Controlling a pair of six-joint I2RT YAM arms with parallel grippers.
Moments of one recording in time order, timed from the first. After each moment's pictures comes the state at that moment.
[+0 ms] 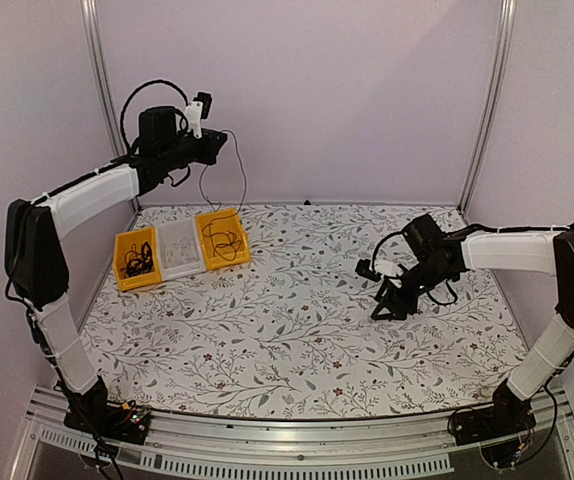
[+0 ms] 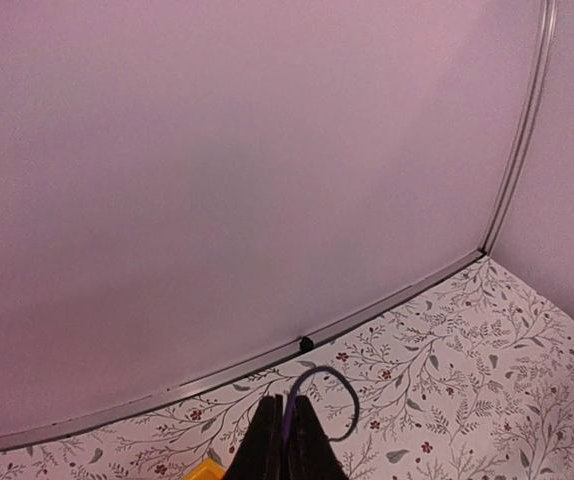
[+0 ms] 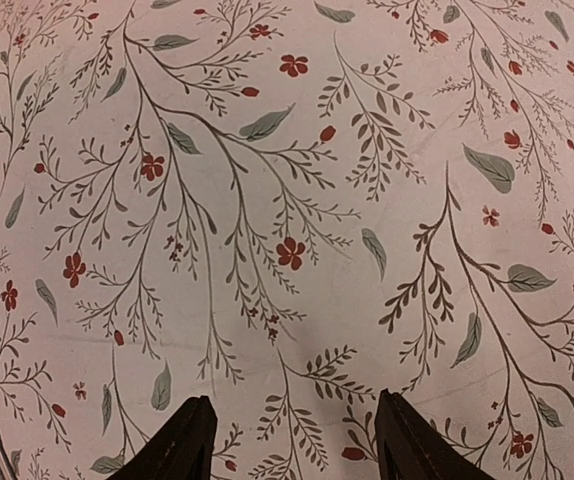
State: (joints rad) left arm -0.35 1.83 1.64 0.05 0.17 -0.03; right arm 0.49 1.63 0.97 -0.50 -0.45 -0.65
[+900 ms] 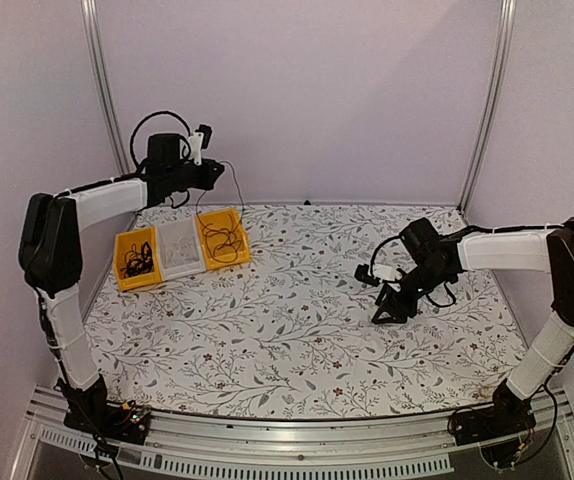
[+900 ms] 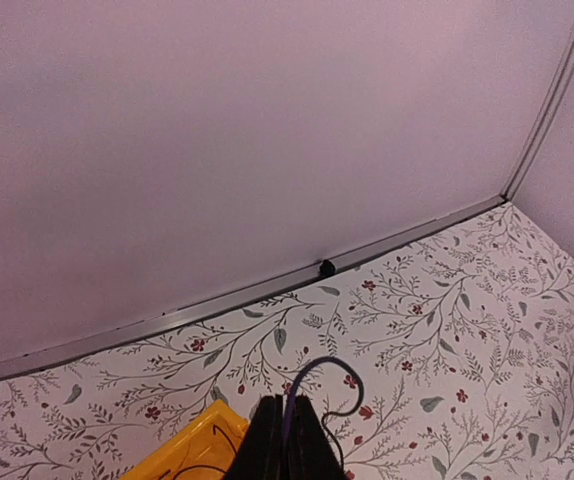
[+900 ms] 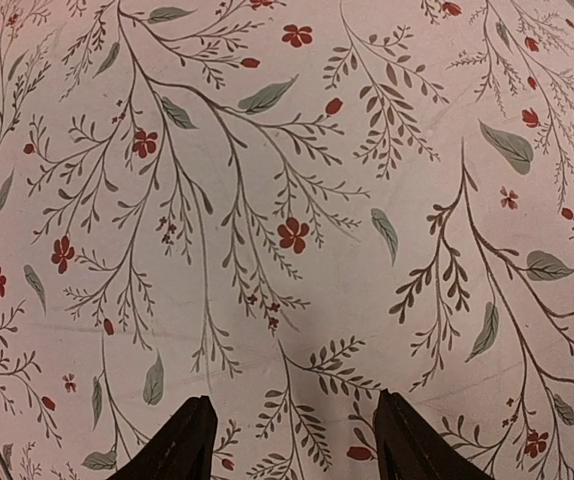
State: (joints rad) left arm -0.28 1.95 1.59 0.08 0.24 -0.06; right arm 0.50 1.66 0.97 -0.51 -0.44 -0.66
